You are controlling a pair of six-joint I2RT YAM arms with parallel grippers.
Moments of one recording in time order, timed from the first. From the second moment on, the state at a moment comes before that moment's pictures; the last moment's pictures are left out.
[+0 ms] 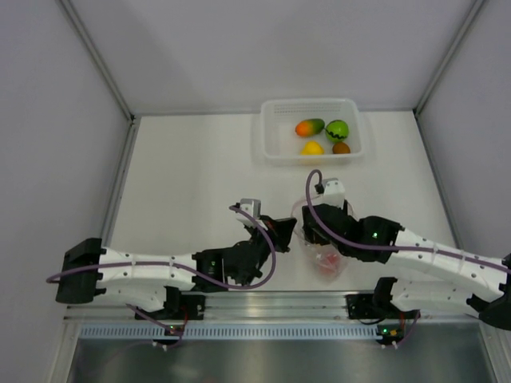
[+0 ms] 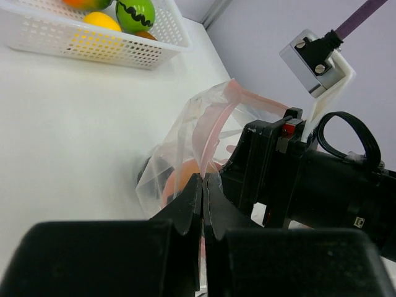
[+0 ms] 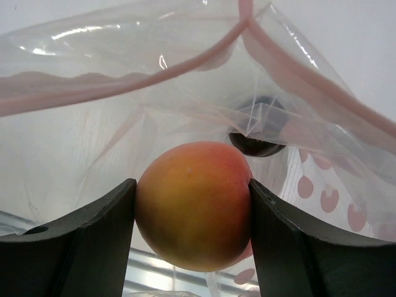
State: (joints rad) left arm -1.46 1.16 0.70 0.41 -0.91 -0.72; right arm 1.11 1.00 0.91 -0.80 0.58 0.72
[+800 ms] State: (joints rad) left arm -1.42 1.09 0.74 0.40 -0.99 -0.60; right arm 1.01 1.35 1.39 -0.88 0.59 0.58
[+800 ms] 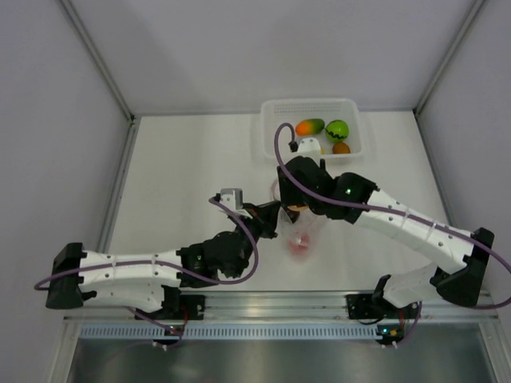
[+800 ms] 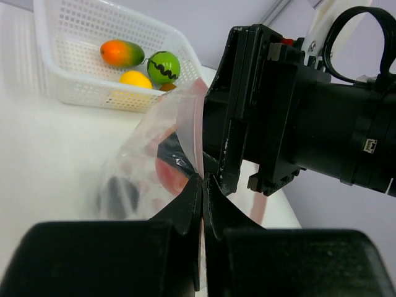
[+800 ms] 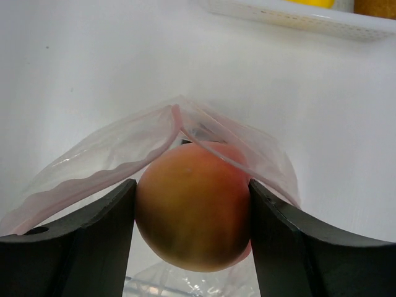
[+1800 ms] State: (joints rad) left arm -1.37 1.05 0.67 0.41 -1.04 -0.65; right arm 0.97 1.19 1.44 -0.91 0.45 0.51
